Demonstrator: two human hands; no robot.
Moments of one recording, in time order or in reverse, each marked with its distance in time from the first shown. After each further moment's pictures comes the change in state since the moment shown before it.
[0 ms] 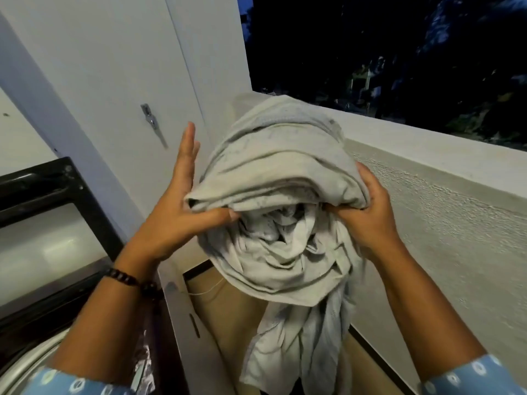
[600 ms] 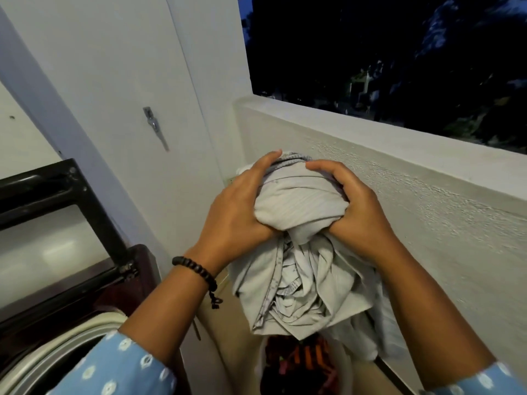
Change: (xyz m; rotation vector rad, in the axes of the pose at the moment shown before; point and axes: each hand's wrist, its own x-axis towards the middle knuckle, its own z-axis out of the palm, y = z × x) left_hand 0.016 0.008 0.061 0.456 0.080 0.179; right_hand -0.009 -0.037 0.014 -0.314 -0.266 -0.147
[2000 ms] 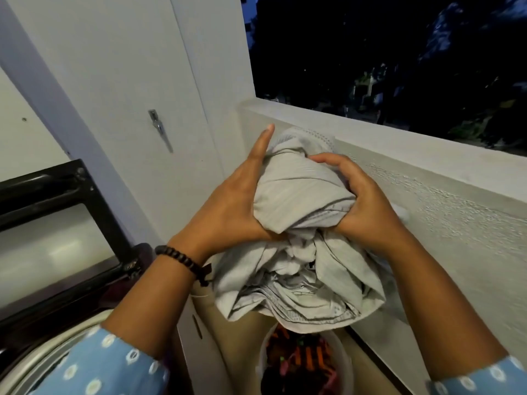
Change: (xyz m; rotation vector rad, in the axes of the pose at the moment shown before) left_hand 0.007 0.012 -0.028 -0.089 -0.217 0.013; right_hand 0.000 -0.012 -0.015 0.129 -0.098 0.019
